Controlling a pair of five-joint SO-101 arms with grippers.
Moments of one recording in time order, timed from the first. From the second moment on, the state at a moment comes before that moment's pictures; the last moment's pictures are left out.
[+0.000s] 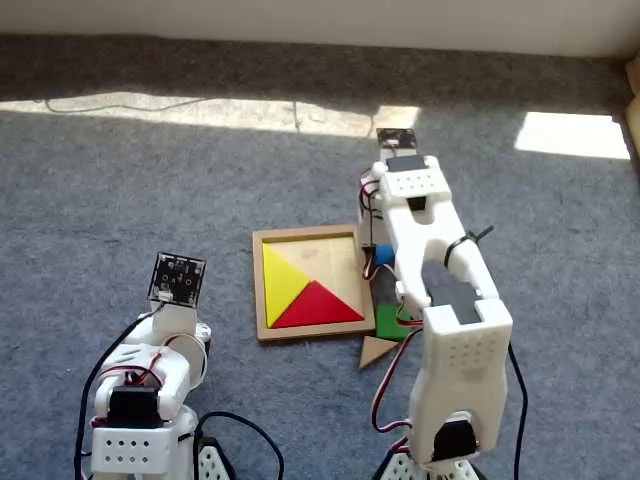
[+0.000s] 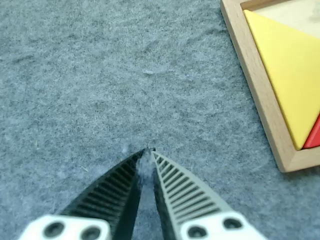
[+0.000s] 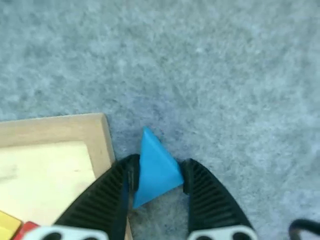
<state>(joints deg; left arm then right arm) -5.1 -101.8 96.0 67.6 -4.8 -17.1 30.0 -5.3 70.9 -5.1</state>
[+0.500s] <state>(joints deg) -5.1 -101.8 96.0 67.6 -4.8 -17.6 18.5 -0.7 71.5 -4.2</state>
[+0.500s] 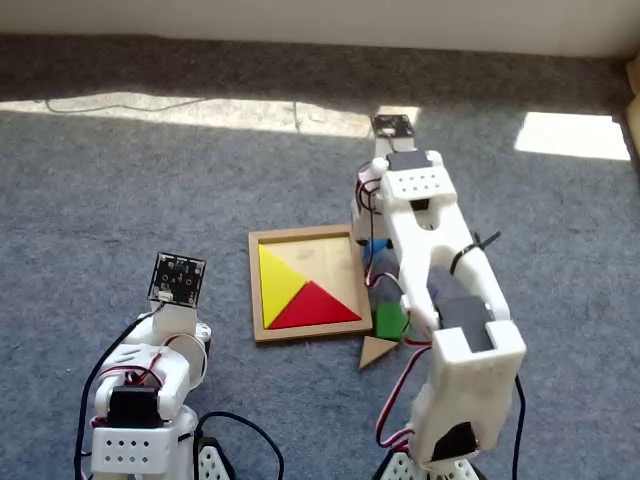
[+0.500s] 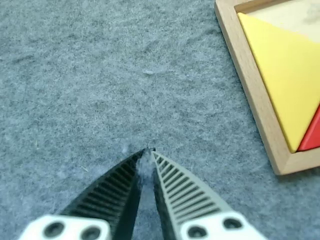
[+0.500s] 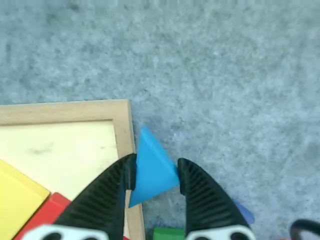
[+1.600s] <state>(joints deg) -5.1 -101.8 96.0 67.6 -4.8 -33.2 23.8 -1.7 67.0 -45.8</state>
